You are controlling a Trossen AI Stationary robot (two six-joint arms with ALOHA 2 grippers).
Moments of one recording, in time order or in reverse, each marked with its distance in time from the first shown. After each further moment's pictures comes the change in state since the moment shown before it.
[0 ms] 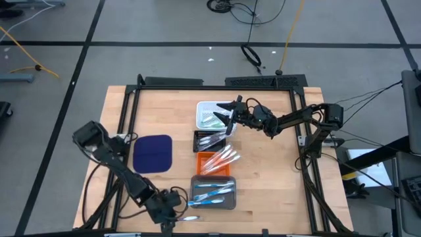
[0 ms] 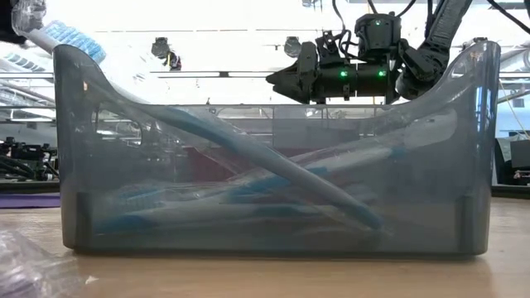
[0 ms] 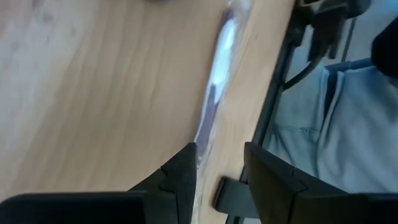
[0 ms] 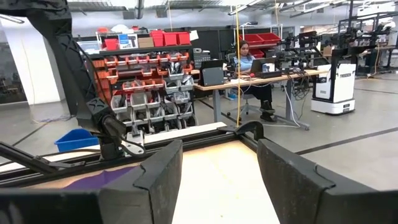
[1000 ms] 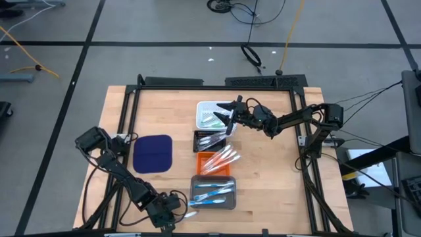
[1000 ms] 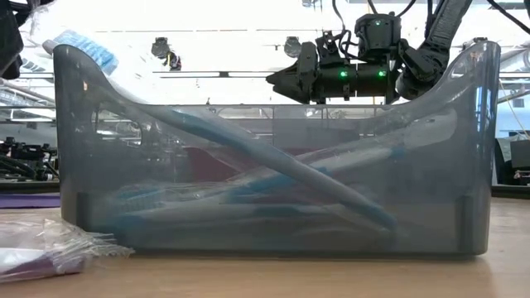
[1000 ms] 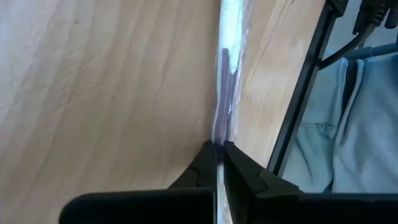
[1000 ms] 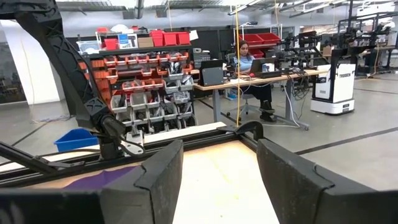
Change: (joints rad) left arm -0.036 0.091 0.003 -0.011 0.059 -0.069; right arm 0.000 0.000 0.000 -0.001 0.001 0.000
